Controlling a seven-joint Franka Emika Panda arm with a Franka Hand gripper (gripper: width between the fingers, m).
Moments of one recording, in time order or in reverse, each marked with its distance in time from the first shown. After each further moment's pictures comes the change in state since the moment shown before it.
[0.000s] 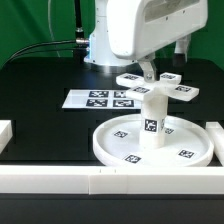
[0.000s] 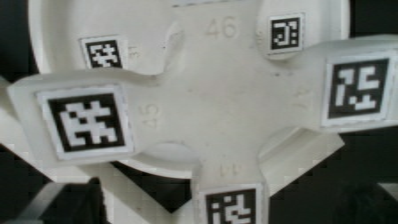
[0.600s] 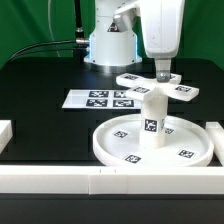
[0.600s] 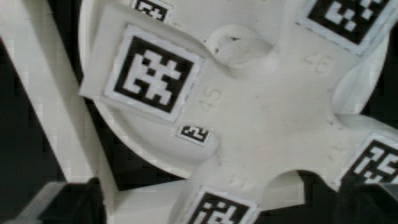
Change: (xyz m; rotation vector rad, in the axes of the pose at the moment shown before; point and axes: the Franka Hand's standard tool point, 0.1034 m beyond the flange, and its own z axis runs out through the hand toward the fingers) arm -0.001 0.005 -0.002 -0.018 -0.024 -0.420
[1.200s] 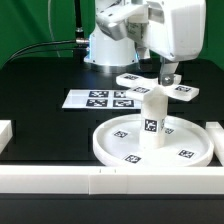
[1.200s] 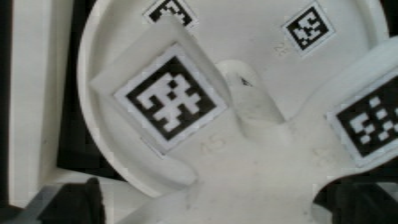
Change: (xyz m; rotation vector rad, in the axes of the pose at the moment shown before) arm -0.018 -0.008 0.011 0.008 -0.017 -0.425
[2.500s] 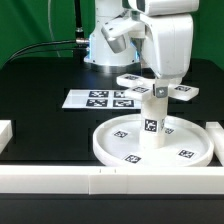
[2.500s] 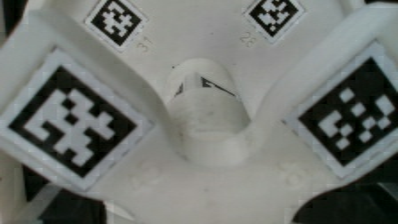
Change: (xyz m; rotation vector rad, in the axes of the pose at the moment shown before) arm 0.008 -0.012 0.020 0.036 0.008 0.145
